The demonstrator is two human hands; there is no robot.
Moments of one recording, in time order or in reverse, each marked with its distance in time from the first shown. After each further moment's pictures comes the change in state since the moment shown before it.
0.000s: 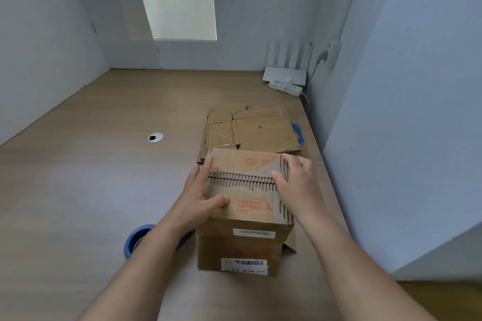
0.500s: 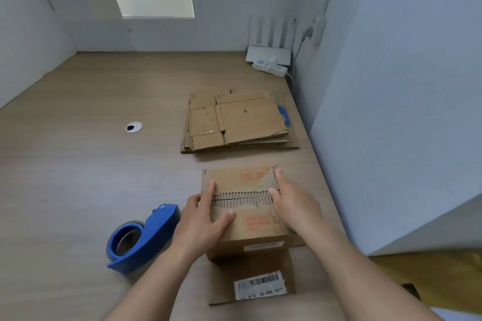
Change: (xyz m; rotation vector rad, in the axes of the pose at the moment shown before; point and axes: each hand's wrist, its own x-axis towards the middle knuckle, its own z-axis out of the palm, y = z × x) left_hand -0.003 -0.044 0.056 0.348 -0.027 -0.098; right_hand -0.022 0.036 0.015 -0.320 -0.270 0.106
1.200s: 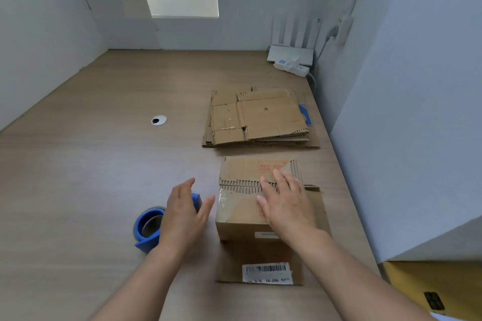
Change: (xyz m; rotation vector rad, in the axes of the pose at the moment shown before) left_hand -0.015 -0.041 -0.027 -0.017 0.329 -0.081; right_hand -0.020 -0.033 0.029 -0.330 0.021 -0.265
